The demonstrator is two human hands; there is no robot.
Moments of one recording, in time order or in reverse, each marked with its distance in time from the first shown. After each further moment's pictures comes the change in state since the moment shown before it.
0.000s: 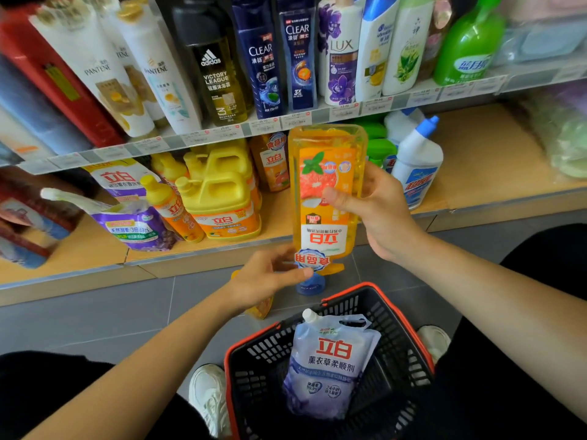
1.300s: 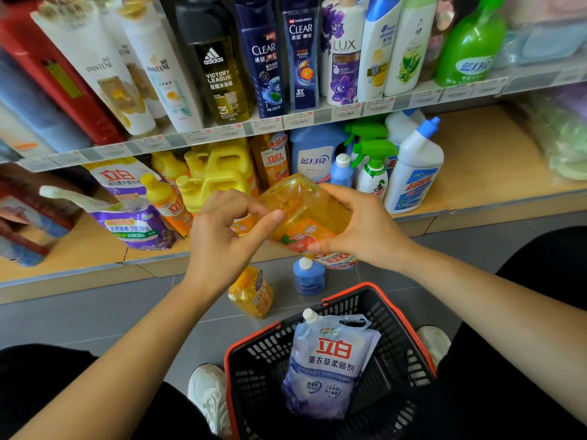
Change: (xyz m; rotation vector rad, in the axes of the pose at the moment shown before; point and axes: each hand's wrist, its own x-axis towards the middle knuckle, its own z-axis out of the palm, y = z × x) left_hand -0.028 0.063 -0.031 0.461 0.635 0.508; right_hand -0.004 0.015 0.000 -0.561 -0.298 -0.174
